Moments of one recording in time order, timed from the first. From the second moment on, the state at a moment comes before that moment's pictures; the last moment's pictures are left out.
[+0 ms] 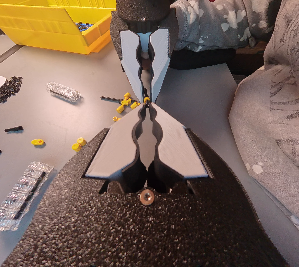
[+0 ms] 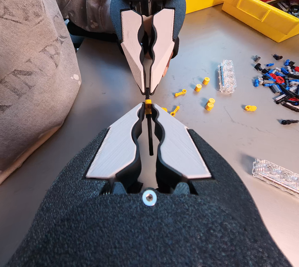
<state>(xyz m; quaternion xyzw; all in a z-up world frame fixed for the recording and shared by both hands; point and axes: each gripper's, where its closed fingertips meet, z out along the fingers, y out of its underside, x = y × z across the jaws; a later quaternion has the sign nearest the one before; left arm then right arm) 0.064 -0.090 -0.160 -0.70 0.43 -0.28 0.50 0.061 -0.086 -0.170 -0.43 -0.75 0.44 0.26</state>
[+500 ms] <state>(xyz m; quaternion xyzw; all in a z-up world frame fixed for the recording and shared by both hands) 0.069 -0.099 -0.169 -0.68 0.52 -0.17 0.49 0.064 -0.099 -0.181 -0.43 -0.76 0.43 0.22</state>
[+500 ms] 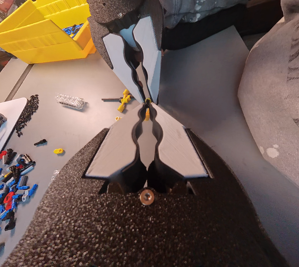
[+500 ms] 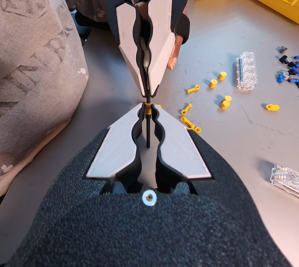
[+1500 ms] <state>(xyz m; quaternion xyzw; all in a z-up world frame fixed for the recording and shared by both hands) 0.072 -0.109 -0.198 -0.68 0.55 -0.16 0.45 0.067 -0.106 -0.208 -0.43 -0.80 0.37 0.19</state>
